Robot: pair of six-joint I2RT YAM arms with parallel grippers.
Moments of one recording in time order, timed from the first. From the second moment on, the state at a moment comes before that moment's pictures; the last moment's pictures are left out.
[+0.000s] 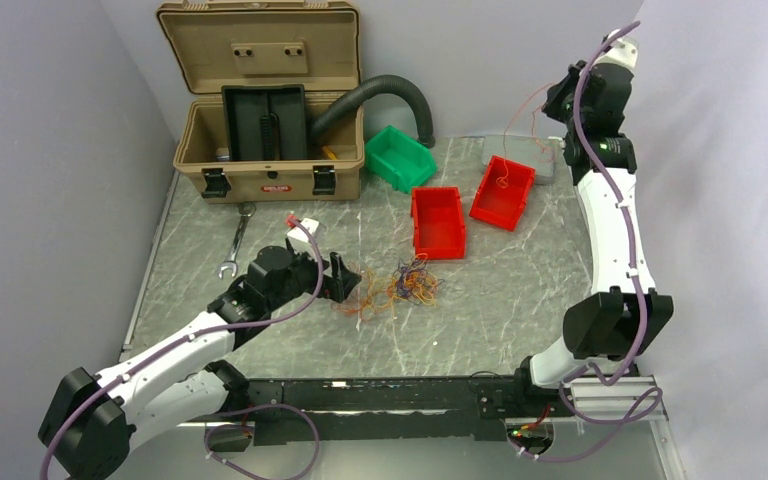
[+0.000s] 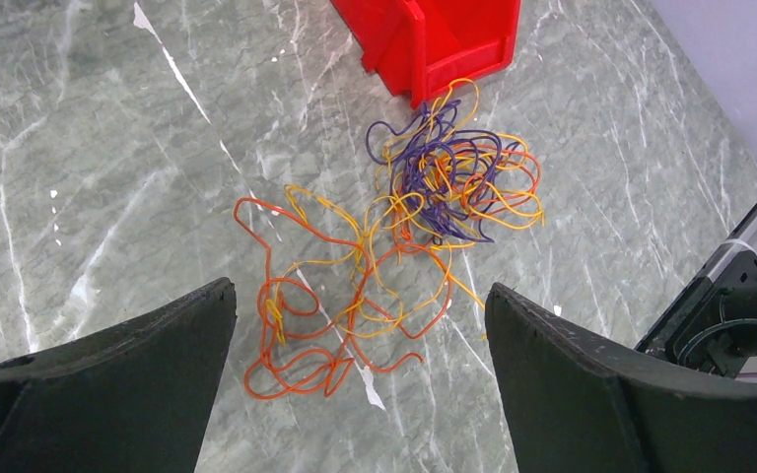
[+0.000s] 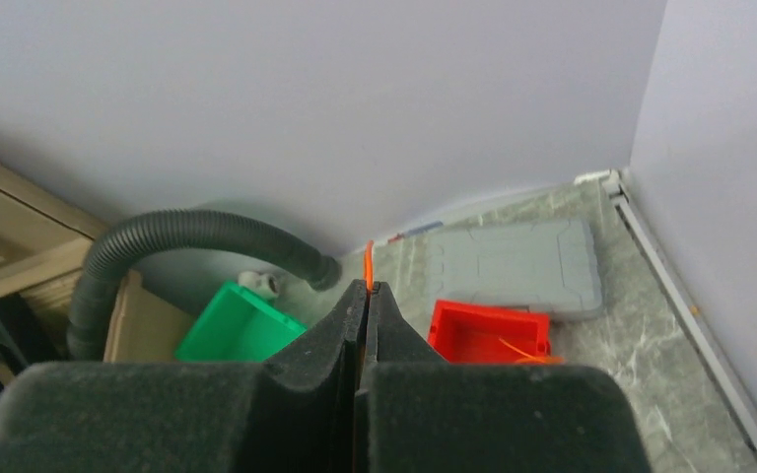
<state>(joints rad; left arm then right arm) -0.67 0.92 0.49 0.10 0.09 -0.38 -0.06 1.55 1.77 -0.33 0.04 0.34</state>
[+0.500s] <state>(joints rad) -0.67 0.94 0.49 0.10 0.09 -0.38 -0.08 1.68 1.62 -0.30 -0.01 0.37</state>
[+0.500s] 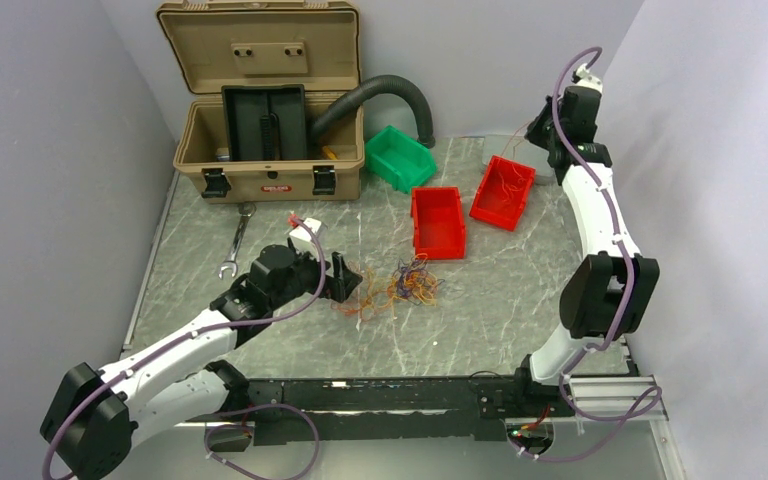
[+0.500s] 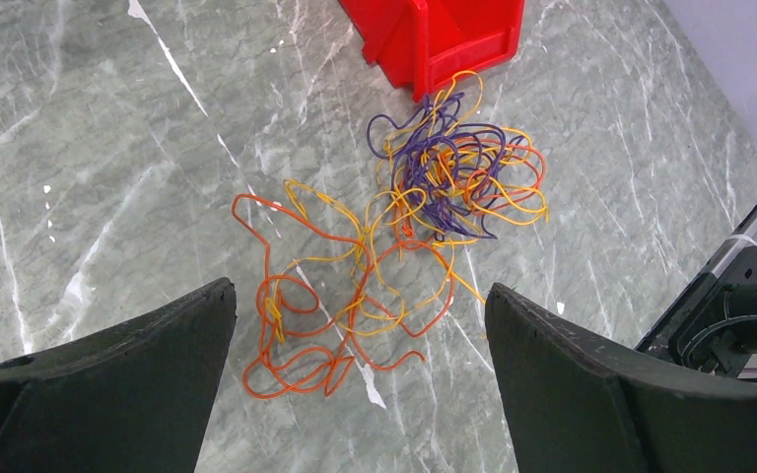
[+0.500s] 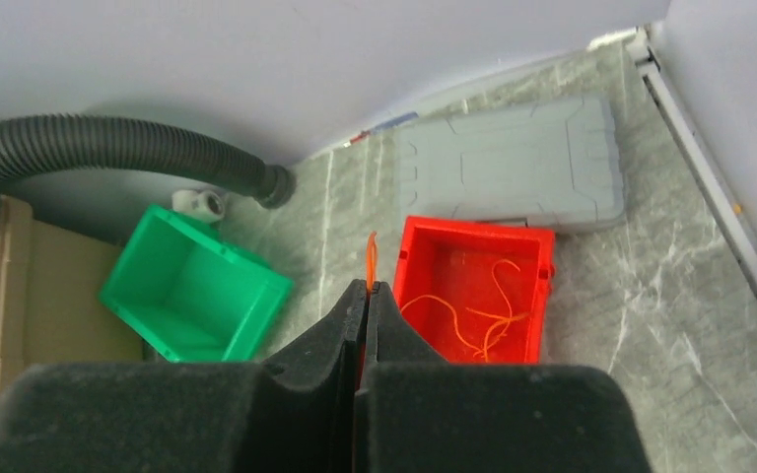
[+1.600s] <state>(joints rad) -0.67 1.08 0.55 0.04 0.09 -0.41 -0.05 1.98 1.49 -0.30 0.12 0.40</state>
